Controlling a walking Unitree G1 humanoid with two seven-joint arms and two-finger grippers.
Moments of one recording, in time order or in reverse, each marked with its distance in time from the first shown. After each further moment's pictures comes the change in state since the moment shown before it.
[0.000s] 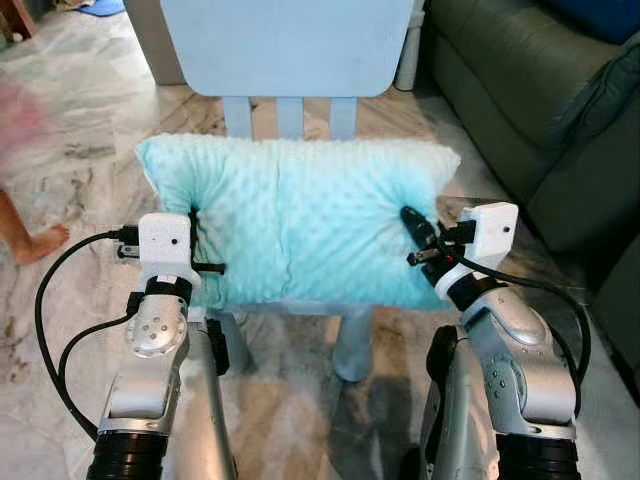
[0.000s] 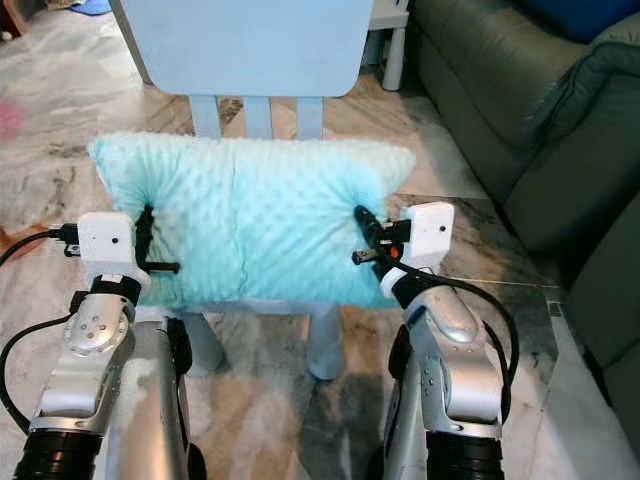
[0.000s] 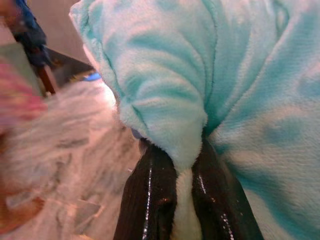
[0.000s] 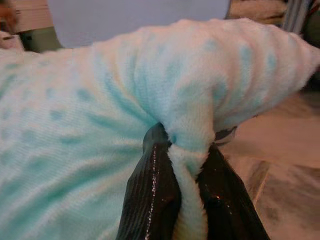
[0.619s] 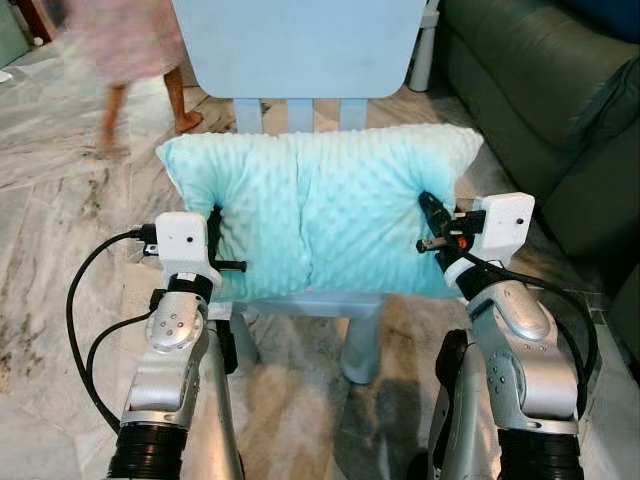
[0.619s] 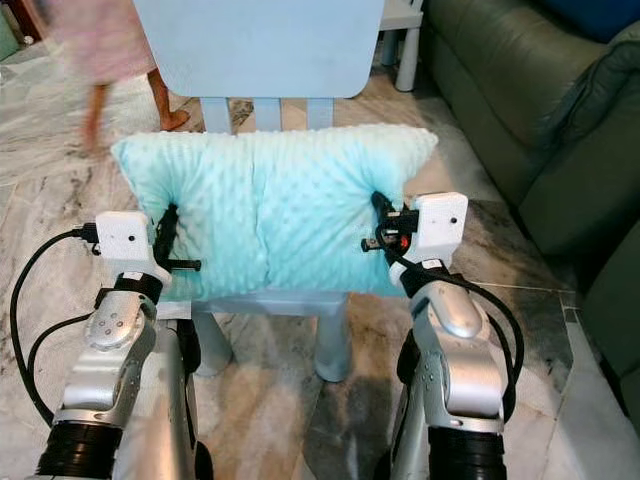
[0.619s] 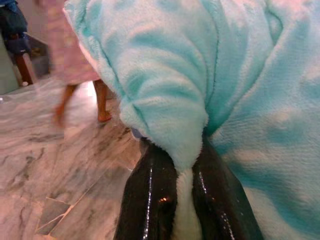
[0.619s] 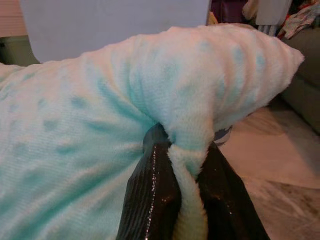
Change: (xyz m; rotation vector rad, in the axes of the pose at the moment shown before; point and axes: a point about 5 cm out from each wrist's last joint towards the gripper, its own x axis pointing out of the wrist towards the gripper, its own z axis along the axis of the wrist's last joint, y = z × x) left arm 0.004 -0.020 -0.001 -0.157 0.005 -0.066; right arm 0.003 -0.005 0.011 -0.069 -0.051 -0.097
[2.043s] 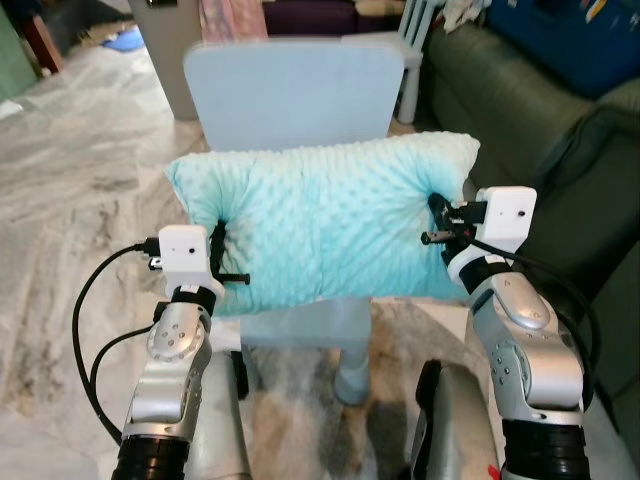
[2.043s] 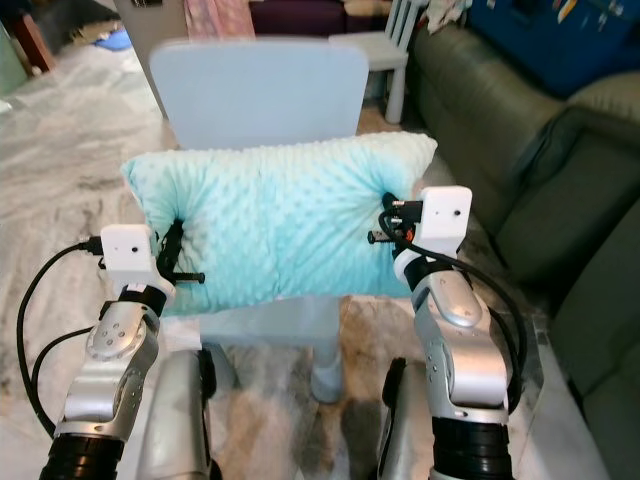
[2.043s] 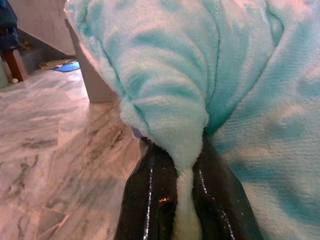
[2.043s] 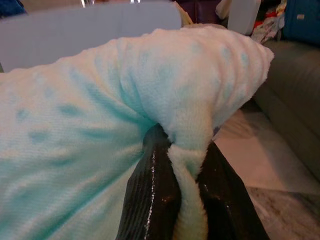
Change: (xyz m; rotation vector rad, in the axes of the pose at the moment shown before) left arm -0.009 -0.003 -0.010 -0.045 0.068 -0.024; right arm 0.005 -0.008 0.000 0.015 0.079 -0.102
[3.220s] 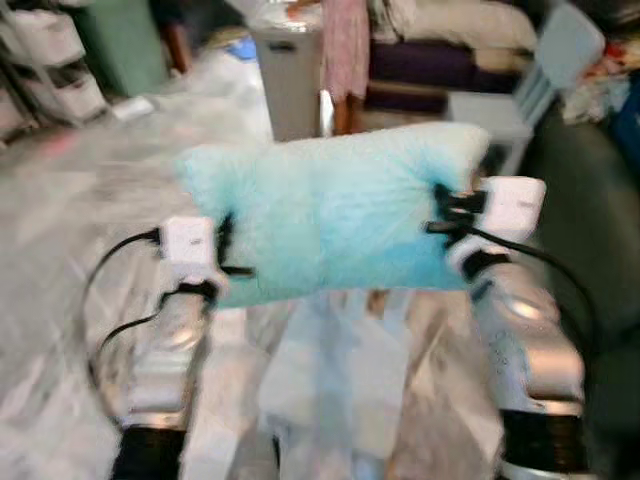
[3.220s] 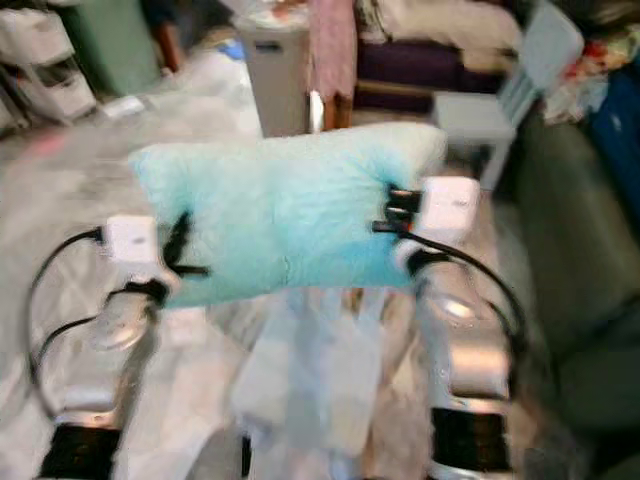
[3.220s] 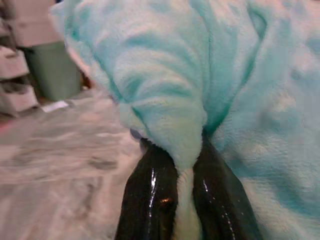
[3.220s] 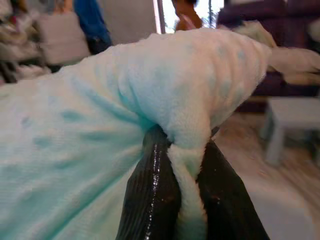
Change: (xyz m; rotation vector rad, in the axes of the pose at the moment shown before) left arm 0.005 0.009 0.003 0.003 -0.004 -0.029; right arm 0.012 0.016 0.012 0.015 -0.044 0.037
